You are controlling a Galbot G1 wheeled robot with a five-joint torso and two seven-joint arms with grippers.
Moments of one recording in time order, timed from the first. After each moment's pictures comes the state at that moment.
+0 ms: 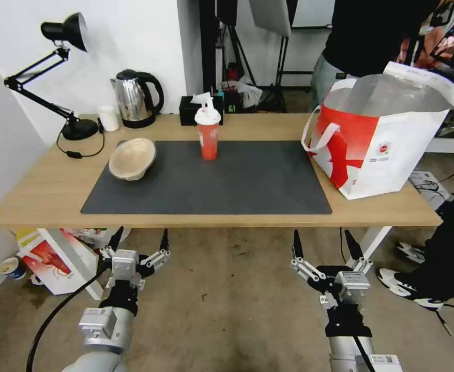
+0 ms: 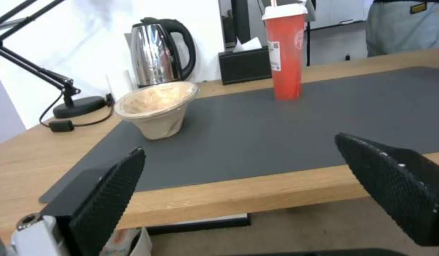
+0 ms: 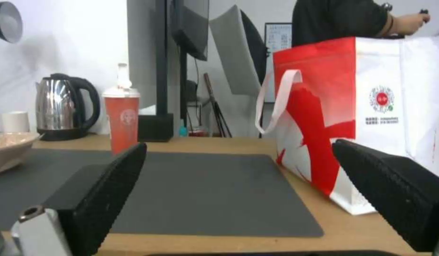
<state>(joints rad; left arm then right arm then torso) 1.80 -1.50 -0.55 -2.30 0.00 0.00 0.00 -1.84 1.13 0.21 2.34 -0.07 0.25 0.55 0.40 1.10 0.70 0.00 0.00</state>
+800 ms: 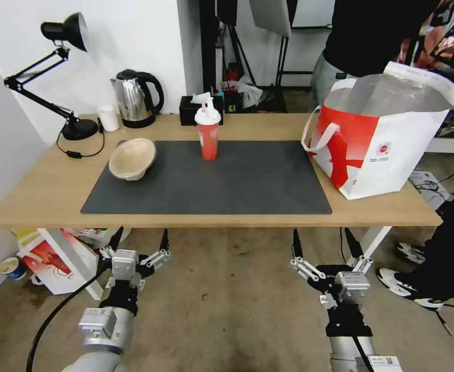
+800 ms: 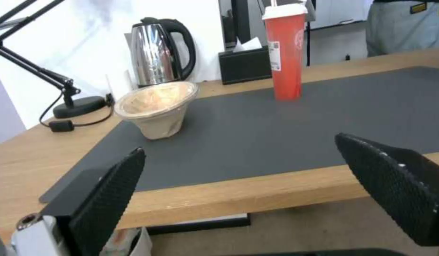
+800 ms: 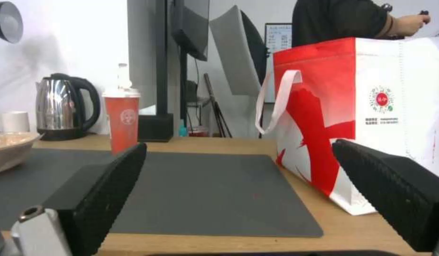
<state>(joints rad) 1.80 -1.50 -0.55 -2.30 0.00 0.00 0.00 -1.84 1.13 0.21 2.34 -0.08 0.26 0.54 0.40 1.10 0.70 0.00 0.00</state>
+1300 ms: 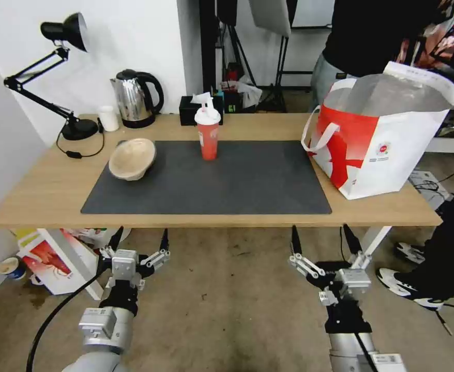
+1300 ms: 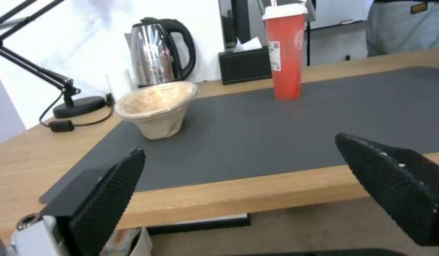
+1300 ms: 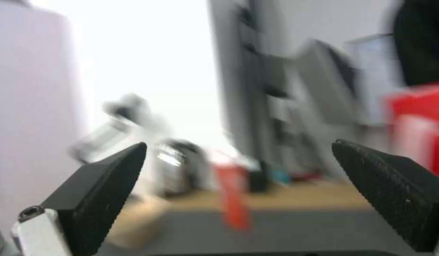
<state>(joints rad) 1.80 -1.50 -0.55 -2.30 0.00 0.00 0.00 -1.73 1.05 0.22 2.45 0.25 0.35 0.20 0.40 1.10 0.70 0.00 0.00</state>
